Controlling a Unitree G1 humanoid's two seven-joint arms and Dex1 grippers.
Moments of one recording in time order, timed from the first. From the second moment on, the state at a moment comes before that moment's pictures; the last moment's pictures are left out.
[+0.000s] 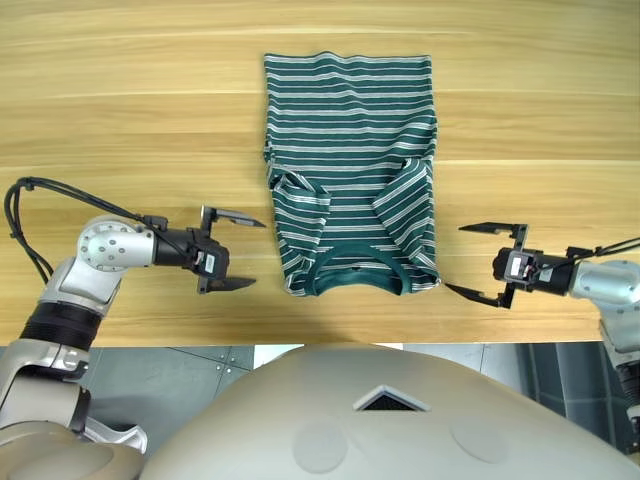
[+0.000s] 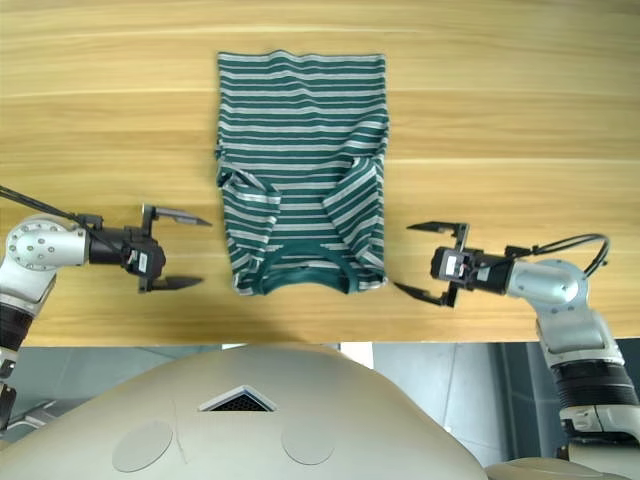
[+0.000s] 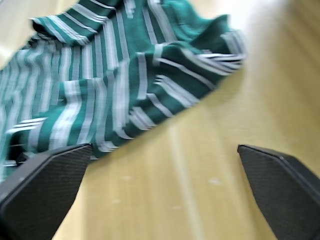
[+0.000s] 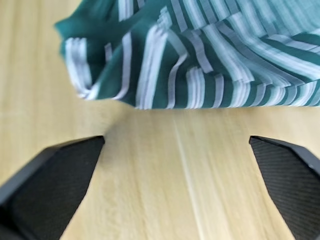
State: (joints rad) left arm 0.04 0.88 -0.33 0.21 0.00 -0.72 -1.15; right arm 0.33 -0.88 0.07 0.09 0.08 -0.45 1.04
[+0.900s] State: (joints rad) left arm 0.00 0.76 -0.47 0.31 -0.04 -0.80 -1.16; right arm 0.30 -0.87 0.22 0.04 0.09 -0.45 1.07
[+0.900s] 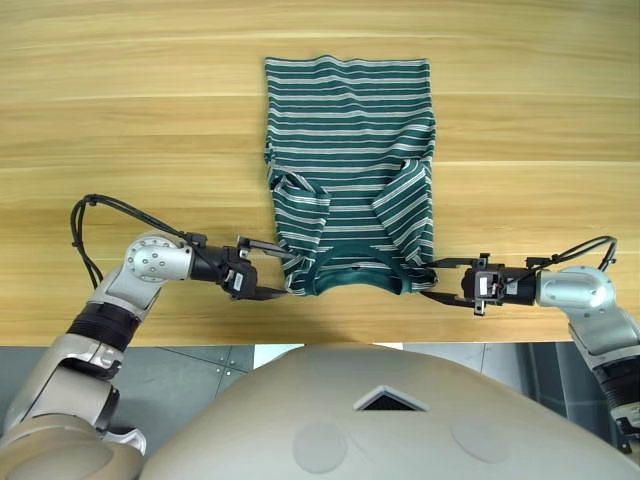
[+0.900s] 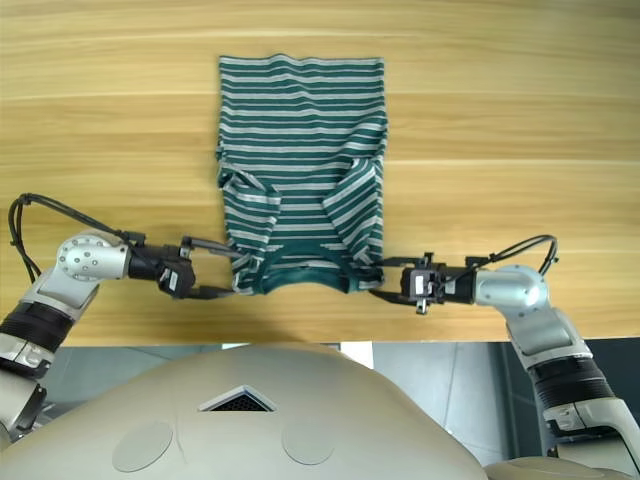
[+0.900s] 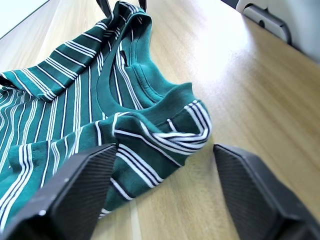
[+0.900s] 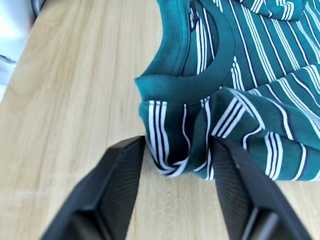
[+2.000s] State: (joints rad) left arm -0.03 0.78 -0.45 0.33 -0.05 -0.78 -1.19; right arm 0.26 -0.84 0.24 0.00 0.10 -0.42 1.11
